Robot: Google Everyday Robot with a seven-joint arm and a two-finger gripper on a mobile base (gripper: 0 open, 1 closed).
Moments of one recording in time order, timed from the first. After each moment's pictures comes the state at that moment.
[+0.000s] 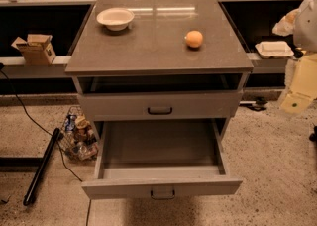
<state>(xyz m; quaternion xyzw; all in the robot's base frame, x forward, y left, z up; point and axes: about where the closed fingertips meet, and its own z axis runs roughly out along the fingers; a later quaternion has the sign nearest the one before) 0.438 -0.216 0.980 -0.60 0.78 -0.04 0.17</state>
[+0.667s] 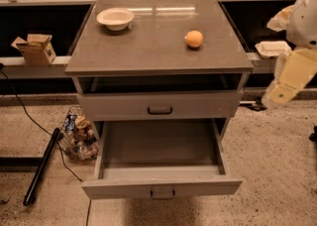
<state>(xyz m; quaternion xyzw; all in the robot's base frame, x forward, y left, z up) 0.461 -0.212 0.977 -0.59 0.78 -0.02 0.21</state>
